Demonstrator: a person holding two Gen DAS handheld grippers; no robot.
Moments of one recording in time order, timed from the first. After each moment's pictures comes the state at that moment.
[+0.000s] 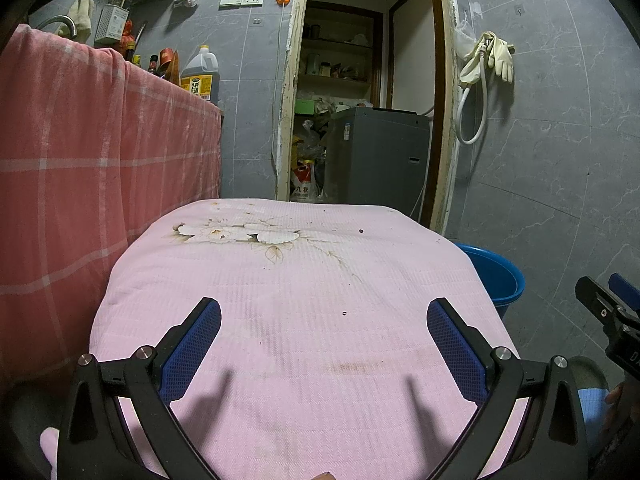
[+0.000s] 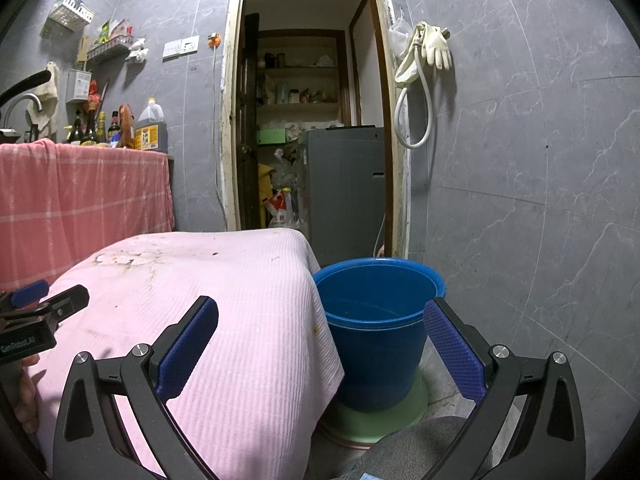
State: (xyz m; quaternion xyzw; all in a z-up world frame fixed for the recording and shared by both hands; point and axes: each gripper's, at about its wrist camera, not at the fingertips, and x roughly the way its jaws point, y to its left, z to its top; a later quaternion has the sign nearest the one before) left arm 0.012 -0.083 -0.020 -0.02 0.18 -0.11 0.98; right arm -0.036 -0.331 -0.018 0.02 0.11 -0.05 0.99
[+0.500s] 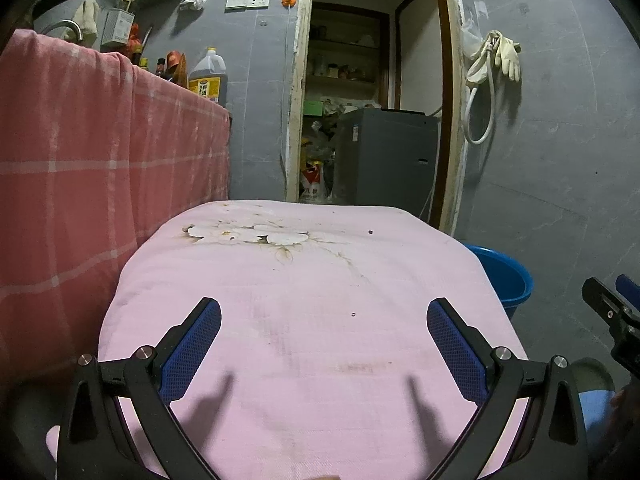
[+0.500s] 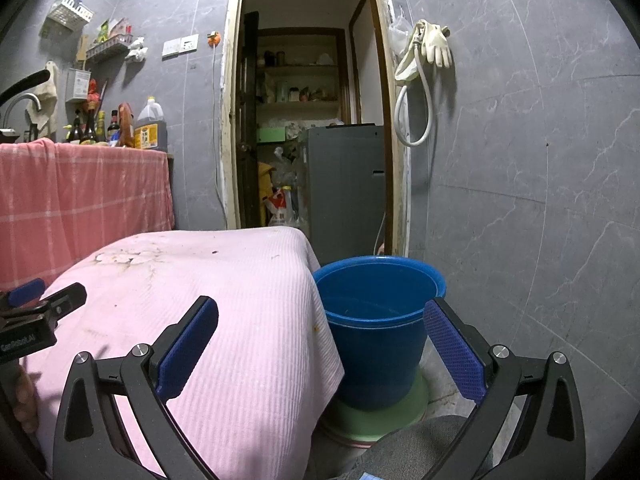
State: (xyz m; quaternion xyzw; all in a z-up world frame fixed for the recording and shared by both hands) left arm 0.010 -0.091 -0.022 -0.01 0.17 -0.09 0.98; right arm -0.037 -0.332 -0.019 0.02 0.12 -0.05 0.99
